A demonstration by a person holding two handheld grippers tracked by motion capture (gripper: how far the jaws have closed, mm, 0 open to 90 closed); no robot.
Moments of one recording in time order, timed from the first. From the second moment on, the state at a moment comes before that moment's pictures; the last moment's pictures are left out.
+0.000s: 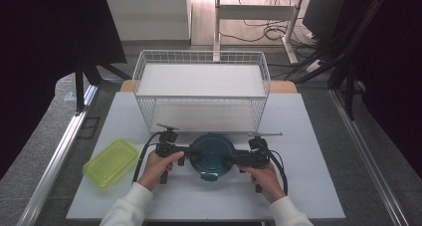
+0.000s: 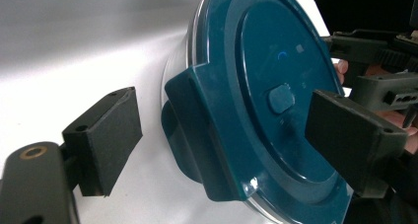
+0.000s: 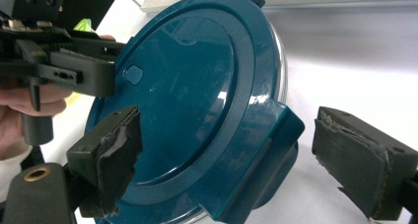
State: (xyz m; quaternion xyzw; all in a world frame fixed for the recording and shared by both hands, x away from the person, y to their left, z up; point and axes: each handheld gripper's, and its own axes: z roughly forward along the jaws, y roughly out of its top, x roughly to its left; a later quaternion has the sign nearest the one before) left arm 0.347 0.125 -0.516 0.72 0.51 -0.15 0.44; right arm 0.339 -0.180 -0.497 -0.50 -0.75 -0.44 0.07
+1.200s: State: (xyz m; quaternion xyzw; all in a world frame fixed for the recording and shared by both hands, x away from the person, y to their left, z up) left arm 0.314 0.128 -0.502 0.69 0.53 -0.15 0.47; right arm 0.326 -0.180 -0.495 -0.52 -0.72 -0.44 0.11
